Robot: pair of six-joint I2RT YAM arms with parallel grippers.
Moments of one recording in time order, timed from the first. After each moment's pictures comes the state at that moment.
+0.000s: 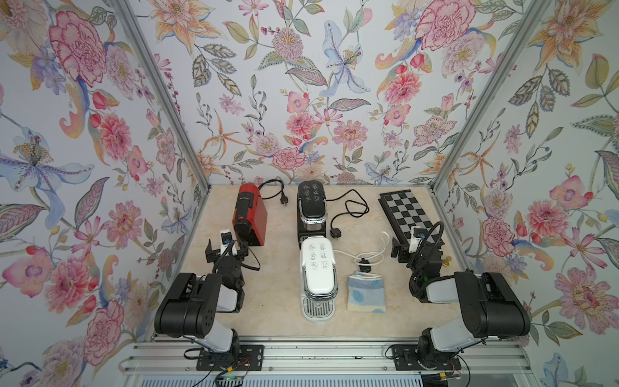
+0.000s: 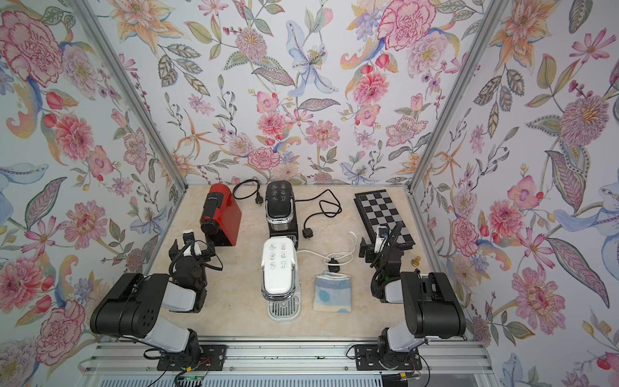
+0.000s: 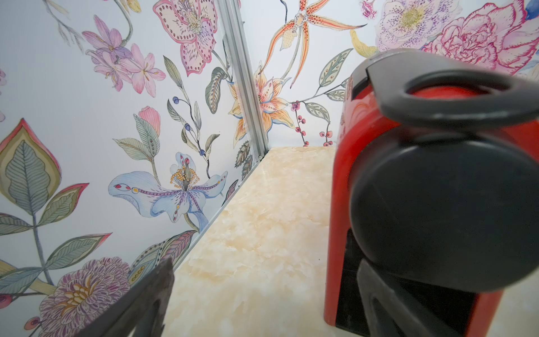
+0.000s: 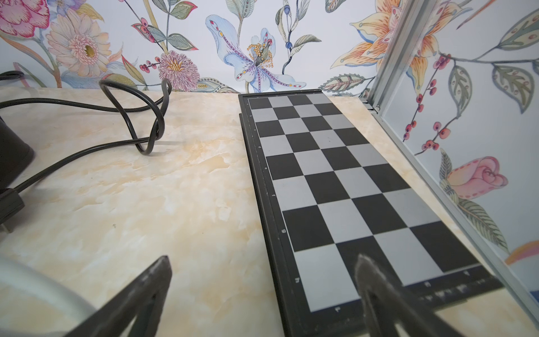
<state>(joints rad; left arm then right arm) -0.05 1.55 0.18 1.34 -0.45 0.17 0.01 1.54 0.29 0.99 0.00 -0.04</state>
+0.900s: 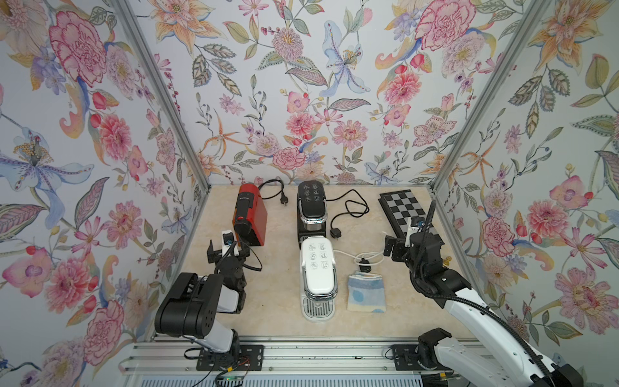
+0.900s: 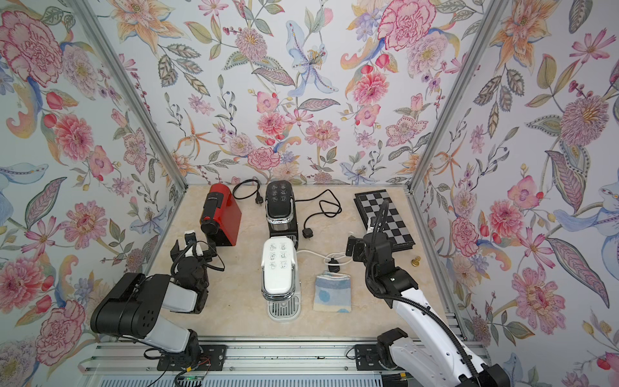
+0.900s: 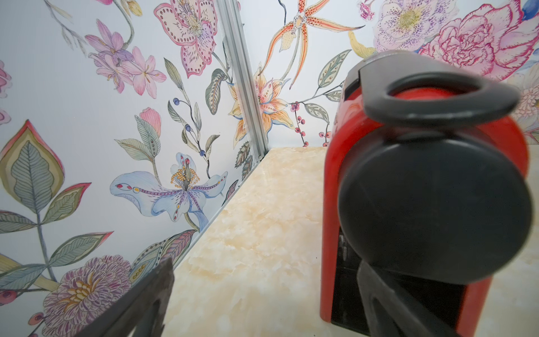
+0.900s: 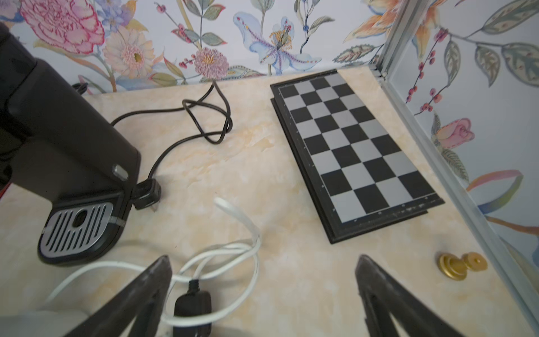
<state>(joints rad) -0.10 1.55 0.17 1.36 -0.50 0.18 0.46 0.90 0.67 -0.37 0.34 0.33</state>
